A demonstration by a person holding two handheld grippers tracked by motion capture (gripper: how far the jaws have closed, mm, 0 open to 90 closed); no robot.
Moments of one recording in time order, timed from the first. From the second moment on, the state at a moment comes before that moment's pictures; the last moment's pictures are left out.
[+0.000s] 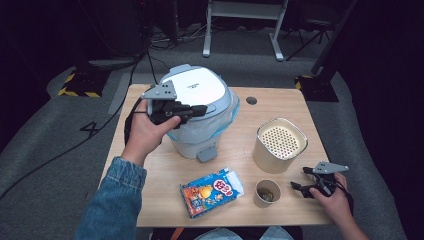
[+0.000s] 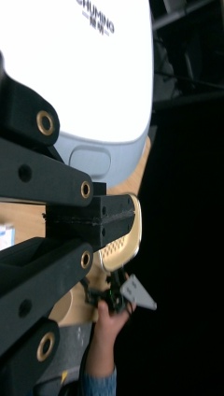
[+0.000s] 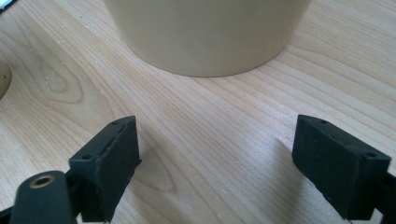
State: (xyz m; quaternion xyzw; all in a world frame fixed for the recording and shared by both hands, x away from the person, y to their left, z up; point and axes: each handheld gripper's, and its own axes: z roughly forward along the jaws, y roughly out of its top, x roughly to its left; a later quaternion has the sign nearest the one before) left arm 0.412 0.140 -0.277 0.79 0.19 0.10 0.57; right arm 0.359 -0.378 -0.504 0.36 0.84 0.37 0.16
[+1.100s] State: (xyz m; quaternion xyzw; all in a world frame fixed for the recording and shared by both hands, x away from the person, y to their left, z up) left arm 0.425 0.117 -0.285 0.82 0.26 0.12 0.51; right arm 0.359 -0.378 -0.504 0.36 0.84 0.37 0.16
